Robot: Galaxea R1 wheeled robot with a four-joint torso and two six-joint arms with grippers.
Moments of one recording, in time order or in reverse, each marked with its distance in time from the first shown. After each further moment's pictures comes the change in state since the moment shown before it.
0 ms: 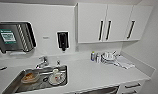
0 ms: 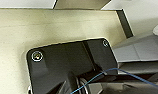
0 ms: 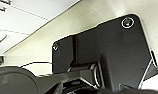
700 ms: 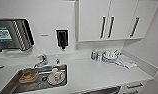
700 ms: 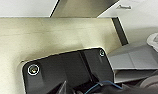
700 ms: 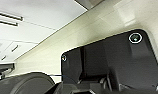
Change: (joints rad) left arm -0.044 -0.073 0.117 0.000 -0.014 -0.001; right arm 0.065 -0.124 0.193 0.002 0.008 0.047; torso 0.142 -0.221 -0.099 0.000
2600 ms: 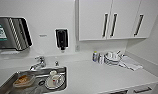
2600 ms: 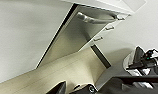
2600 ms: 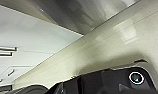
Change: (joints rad) left arm -0.202 -0.521 0.684 0.104 0.022 0.016; right arm 0.105 -0.107 0.082 0.000 -0.014 0.152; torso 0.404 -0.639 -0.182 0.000
